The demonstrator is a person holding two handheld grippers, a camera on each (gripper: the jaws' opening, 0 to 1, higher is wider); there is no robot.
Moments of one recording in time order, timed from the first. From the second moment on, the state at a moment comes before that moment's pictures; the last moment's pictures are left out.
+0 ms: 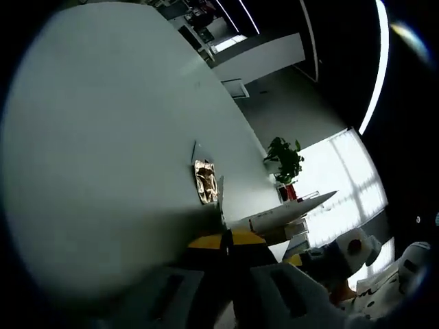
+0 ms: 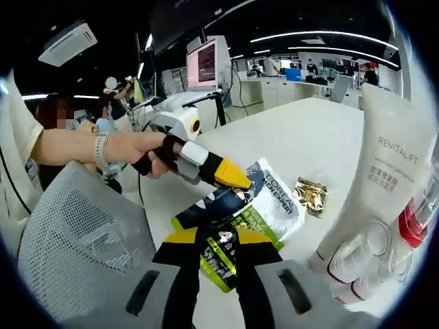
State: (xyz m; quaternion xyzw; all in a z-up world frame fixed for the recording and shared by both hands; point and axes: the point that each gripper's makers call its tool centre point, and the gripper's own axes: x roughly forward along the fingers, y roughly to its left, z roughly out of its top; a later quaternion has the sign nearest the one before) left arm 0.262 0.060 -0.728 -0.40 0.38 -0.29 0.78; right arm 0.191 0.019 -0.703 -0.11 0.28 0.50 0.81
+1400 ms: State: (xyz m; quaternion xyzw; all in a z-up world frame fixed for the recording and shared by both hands) left arm 0.273 0.058 -0.732 -0.01 0.31 -0.34 0.89; right arm 0.188 -0.014 -0.765 -0.24 0.36 0.47 0.77
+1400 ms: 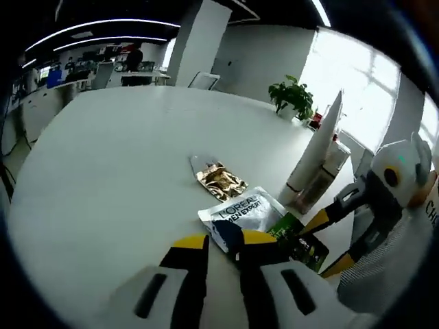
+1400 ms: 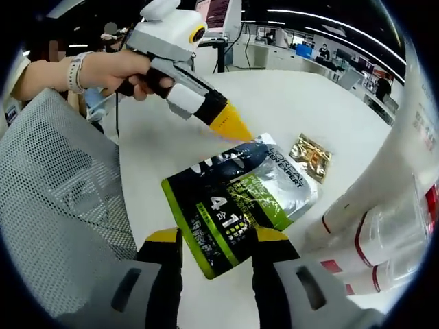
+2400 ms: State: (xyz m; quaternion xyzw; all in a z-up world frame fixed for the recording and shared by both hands) left arm 0.277 0.030 -0.754 0.10 0.32 -0.38 0.86; right arm 0.196 -0.023 -0.765 -0.25 0.36 0.46 0.77
